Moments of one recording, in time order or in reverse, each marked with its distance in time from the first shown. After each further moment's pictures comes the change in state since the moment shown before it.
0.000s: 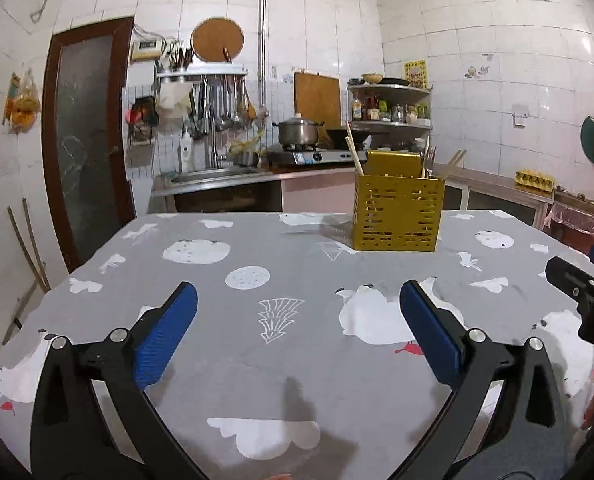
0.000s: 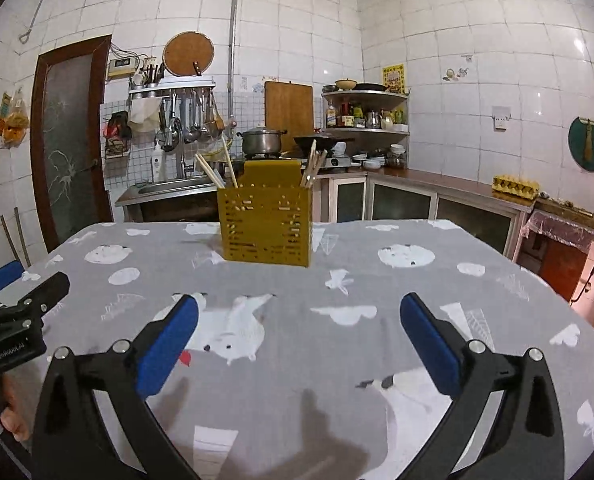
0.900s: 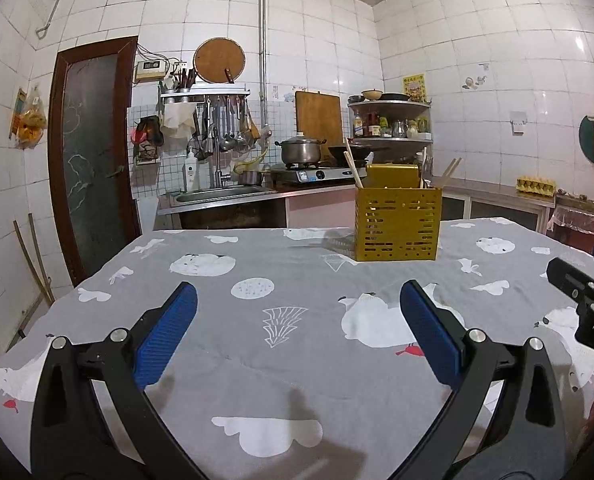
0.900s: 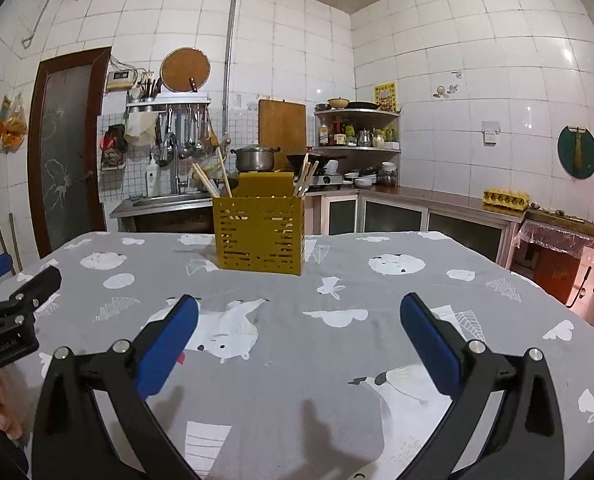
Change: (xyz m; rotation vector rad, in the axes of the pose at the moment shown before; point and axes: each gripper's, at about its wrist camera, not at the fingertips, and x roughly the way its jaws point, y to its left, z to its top) left arm -0.012 -0.004 -0.005 0.021 -0.061 0.013; right arm -0.015 -0.001 -0.009 0.001 -0.082 -0.022
